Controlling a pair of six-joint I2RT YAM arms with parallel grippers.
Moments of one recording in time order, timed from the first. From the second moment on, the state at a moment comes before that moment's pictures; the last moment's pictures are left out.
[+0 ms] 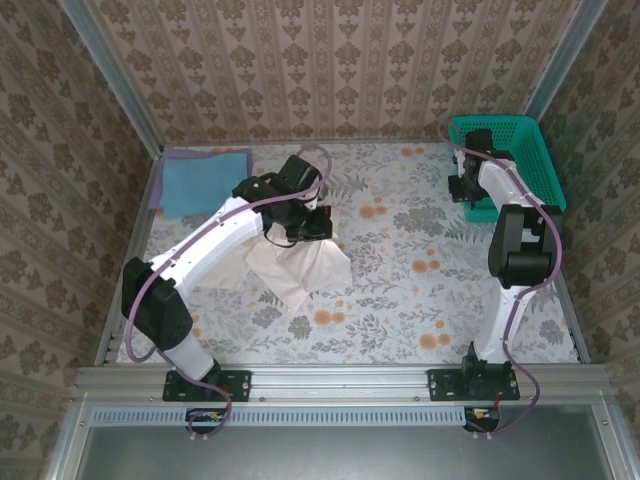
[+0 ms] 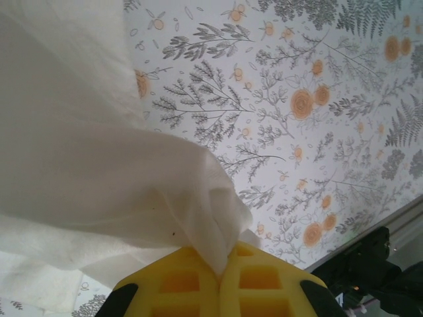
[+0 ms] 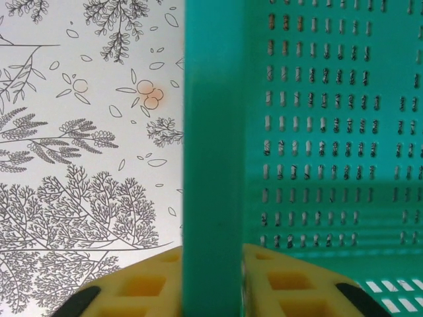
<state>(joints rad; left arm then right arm) -0.73 1.64 1.54 -0.95 0.32 -0.60 -0.13 2.03 1.65 -0.78 0.09 -0.14</state>
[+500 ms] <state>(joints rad) -0.77 1.91 1.81 -0.95 0.42 -0.61 -0.17 2.07 1.71 -0.77 0.13 -0.11</state>
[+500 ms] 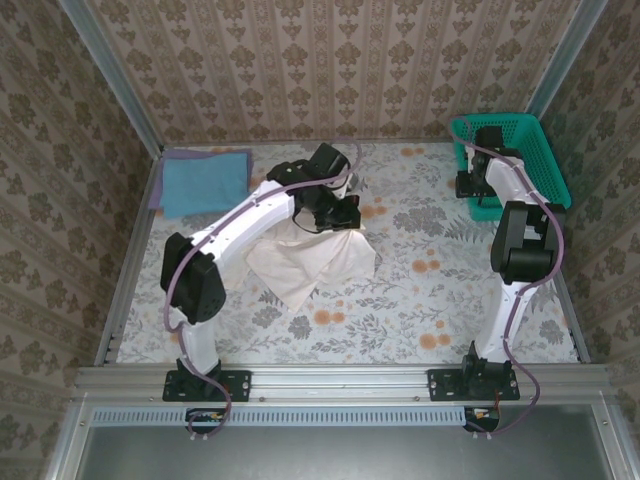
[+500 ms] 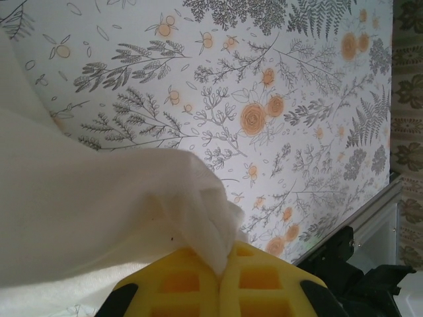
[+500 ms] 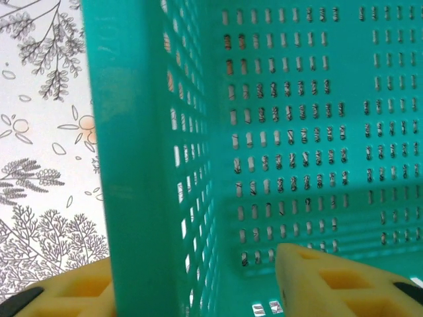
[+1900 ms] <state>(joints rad) -0.58 1.53 0.86 -0.71 0.40 -1.08 0.36 1.57 0.78 -0.38 -0.40 0.68</state>
